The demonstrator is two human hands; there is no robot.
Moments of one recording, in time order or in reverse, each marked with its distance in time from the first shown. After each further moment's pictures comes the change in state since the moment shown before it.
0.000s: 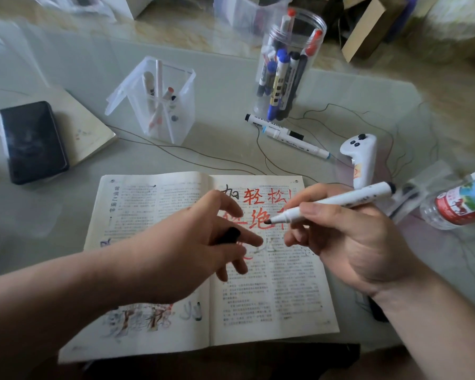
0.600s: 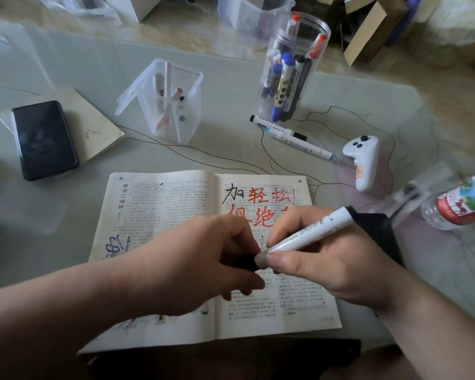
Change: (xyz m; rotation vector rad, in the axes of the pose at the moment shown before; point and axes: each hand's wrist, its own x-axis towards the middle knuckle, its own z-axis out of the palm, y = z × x) left_hand -0.019 0.012 0.003 0.034 -0.069 -0.044; right_hand -0.016 -0.004 0.025 -0.547 -0.120 0.035
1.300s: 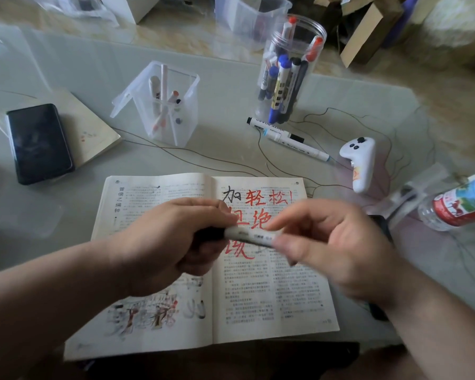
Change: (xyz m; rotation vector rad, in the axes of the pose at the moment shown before) left_hand 0.016 -0.018 -0.015 -0.828 -0.042 -0.046; right_hand 0.001 0.003 -0.009 0.031 0.031 -0.084
